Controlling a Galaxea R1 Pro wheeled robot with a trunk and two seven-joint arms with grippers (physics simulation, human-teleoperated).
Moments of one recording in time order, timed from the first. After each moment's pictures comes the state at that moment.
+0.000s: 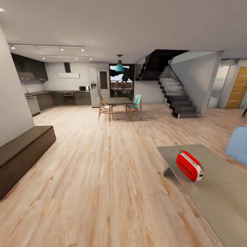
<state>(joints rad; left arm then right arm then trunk) 0.03 0.00 0.00 -0.08 0.02 0.00 0.01 -0.01 -0.01 0.00 0.00 0.01 -0.11 -0.01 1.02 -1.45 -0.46</state>
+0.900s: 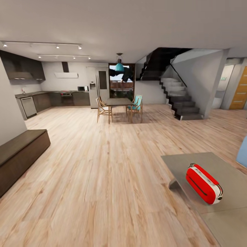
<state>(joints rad) 0.03 0.00 0.00 -0.08 0.03 0.00 0.01 -0.01 -0.01 0.00 0.00 0.00 -0.12 -0.01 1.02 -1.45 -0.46</state>
